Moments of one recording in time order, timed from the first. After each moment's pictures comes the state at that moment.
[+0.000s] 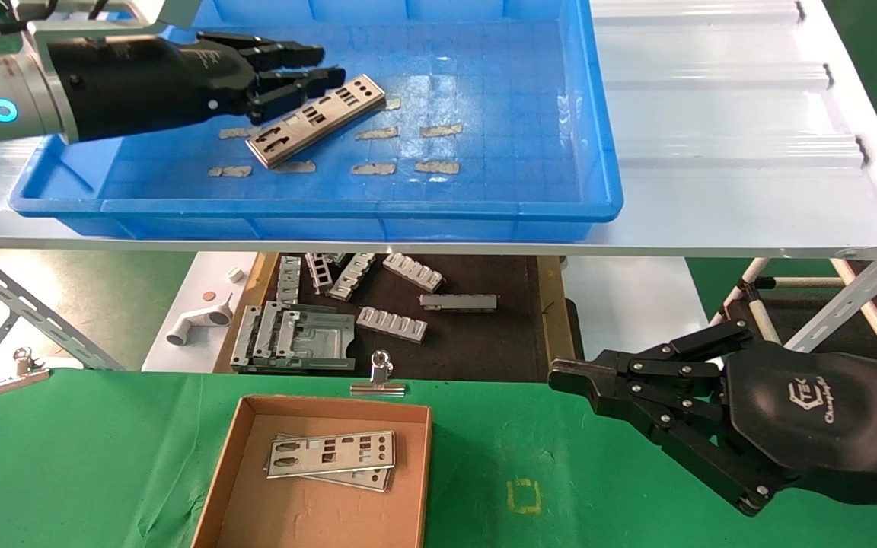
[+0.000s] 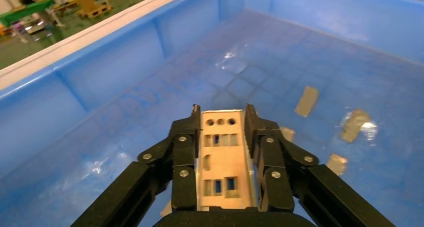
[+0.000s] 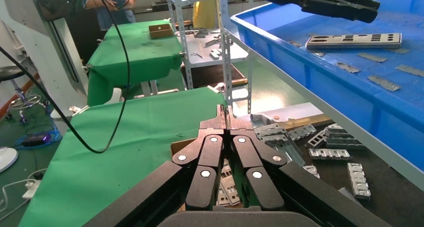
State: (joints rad) left arm -1.98 1.10 0.50 0.01 1.27 1.20 0.27; right arm 1.10 -0.54 -0.44 1.23 -0.61 -1.41 0.09
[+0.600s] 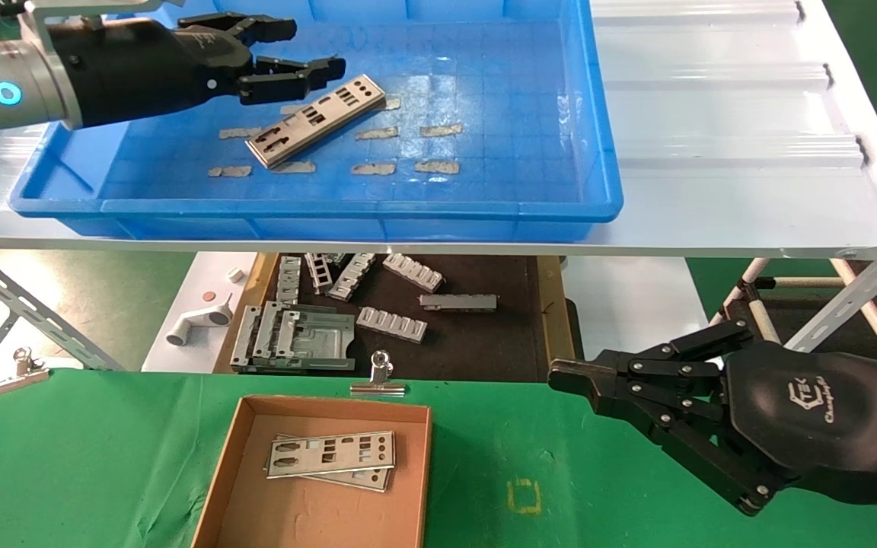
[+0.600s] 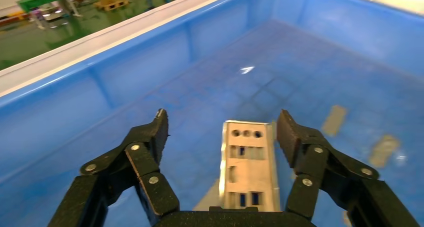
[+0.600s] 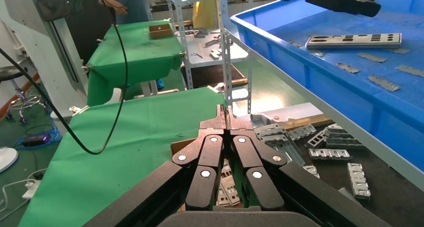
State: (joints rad) left arm -1.99 1.11 0.49 0.02 1.27 1.19 0.20; right arm 1.10 -0.54 -0.44 1.23 -0.61 -1.41 0.09
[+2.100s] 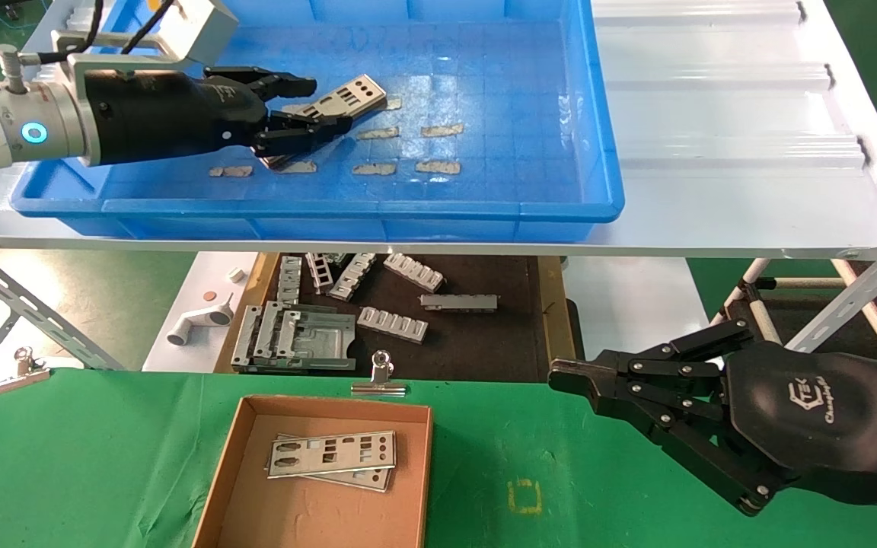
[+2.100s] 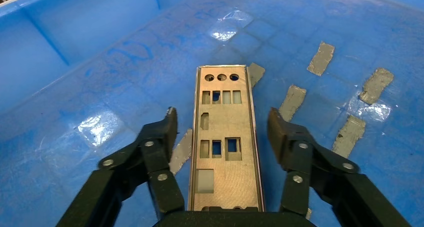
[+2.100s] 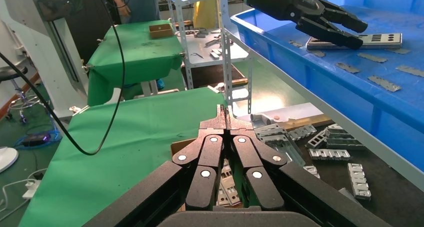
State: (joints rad) left arm -1.97 1.12 0.53 0.00 1.32 1.20 0.21; right arm 1.10 -0.54 -0.44 1.23 -0.61 -1.41 0.09
